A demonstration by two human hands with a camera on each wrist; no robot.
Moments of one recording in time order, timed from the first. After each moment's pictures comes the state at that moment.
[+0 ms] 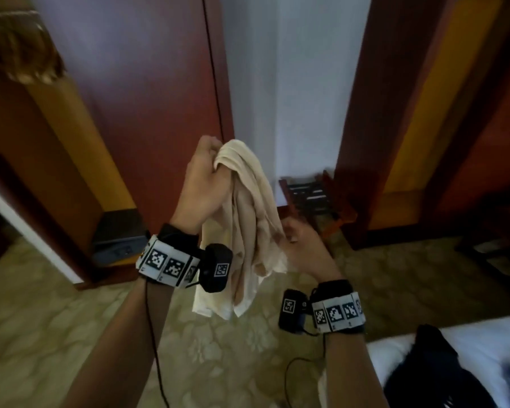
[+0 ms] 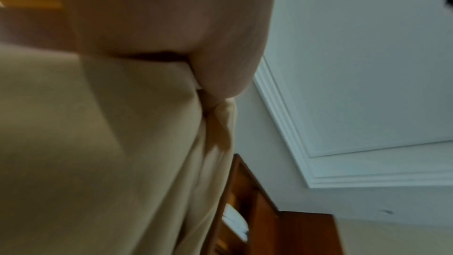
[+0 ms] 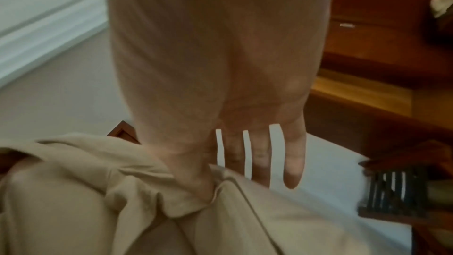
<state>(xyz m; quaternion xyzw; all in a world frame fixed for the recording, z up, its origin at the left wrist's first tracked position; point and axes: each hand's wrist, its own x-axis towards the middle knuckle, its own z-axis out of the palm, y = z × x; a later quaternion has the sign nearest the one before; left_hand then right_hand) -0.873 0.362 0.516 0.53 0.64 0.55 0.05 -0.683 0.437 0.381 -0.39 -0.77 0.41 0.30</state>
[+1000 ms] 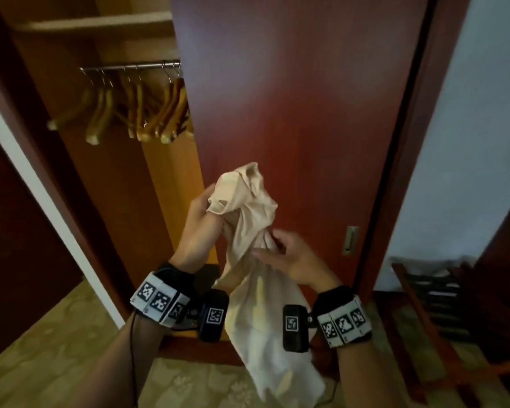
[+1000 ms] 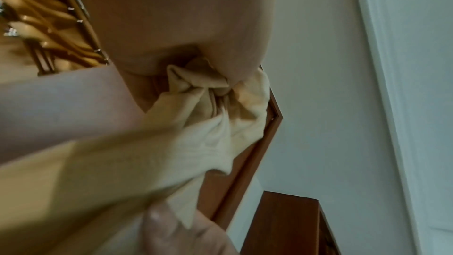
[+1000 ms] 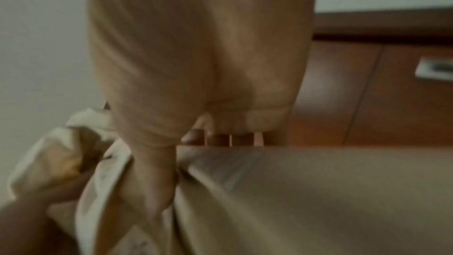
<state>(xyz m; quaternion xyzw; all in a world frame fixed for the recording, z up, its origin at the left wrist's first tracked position) -1.450 0.512 0.525 0.47 0.58 0.65 0.12 -1.305 0.652 0.452 -0.16 -0.80 0.53 0.22</state>
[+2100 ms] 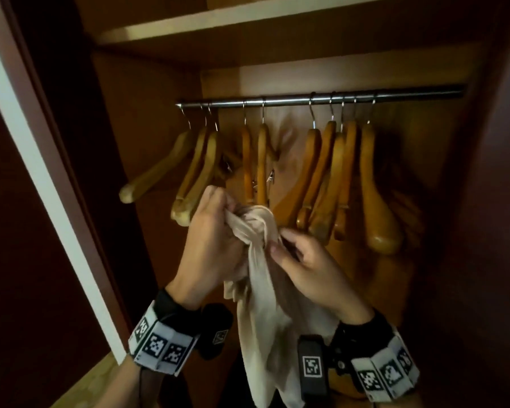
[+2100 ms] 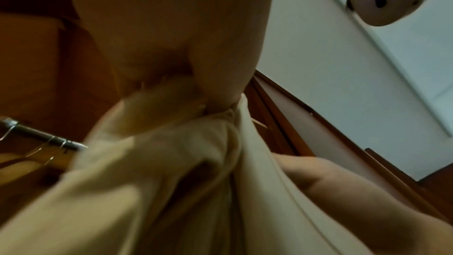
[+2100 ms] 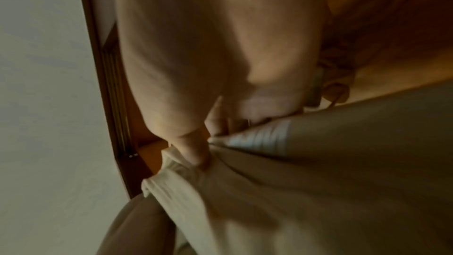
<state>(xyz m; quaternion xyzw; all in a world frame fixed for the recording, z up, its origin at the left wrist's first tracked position) -2.004 0.578 0.585 0.50 0.68 0.47 -0.26 -1.884 0.723 0.542 0.00 -0.79 0.54 0.27</state>
